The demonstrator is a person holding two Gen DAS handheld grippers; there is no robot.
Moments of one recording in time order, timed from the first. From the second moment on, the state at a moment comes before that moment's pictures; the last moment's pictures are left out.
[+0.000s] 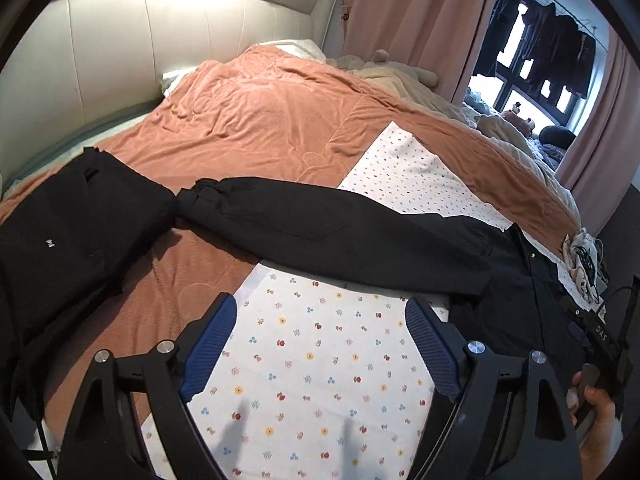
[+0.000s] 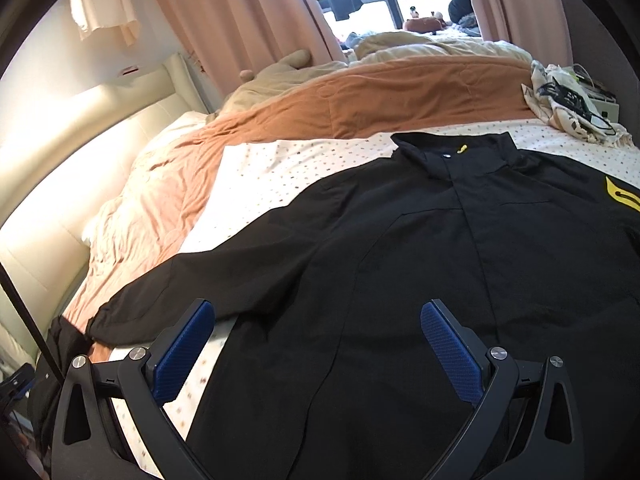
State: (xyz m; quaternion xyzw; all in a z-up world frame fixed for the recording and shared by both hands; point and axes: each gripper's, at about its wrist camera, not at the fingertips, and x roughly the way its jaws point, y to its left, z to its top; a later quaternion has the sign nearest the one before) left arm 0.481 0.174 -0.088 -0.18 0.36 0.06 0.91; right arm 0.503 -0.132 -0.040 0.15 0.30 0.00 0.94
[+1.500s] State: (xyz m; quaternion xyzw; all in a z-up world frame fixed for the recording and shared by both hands) left arm 0.619 0.120 0.026 -0.10 0.30 0.03 0.95; right arm 0.560 -0.202 -0.035 0.23 0.35 -0.01 0.91
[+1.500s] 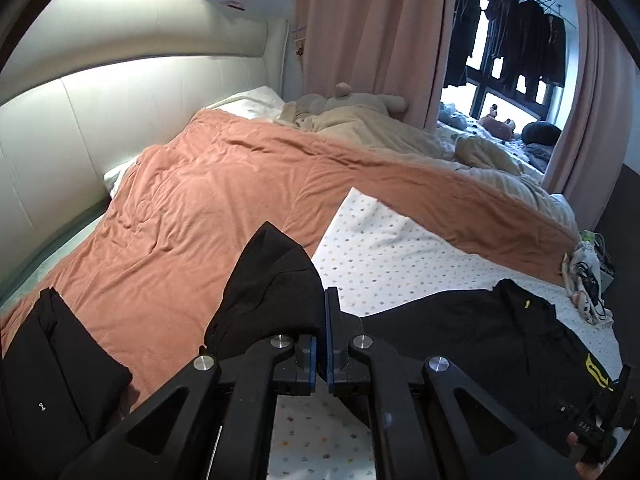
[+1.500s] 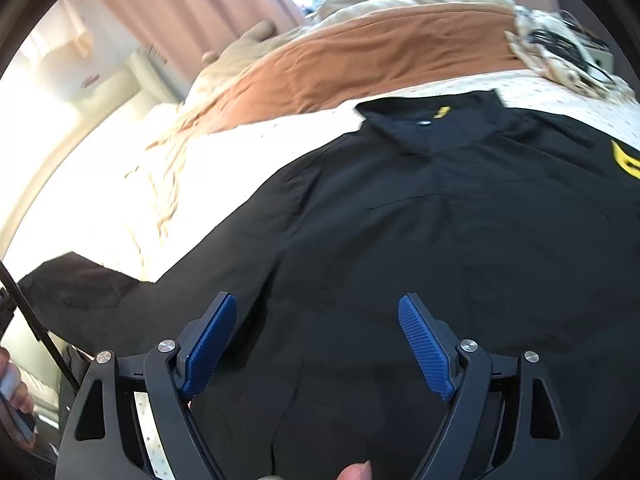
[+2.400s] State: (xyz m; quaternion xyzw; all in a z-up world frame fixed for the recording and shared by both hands) left arm 0.608 -0.161 0.109 -0.03 0.27 -0.20 0.94; right arm 0.419 -0.318 -0.052 0.34 0.29 -0.09 0.89
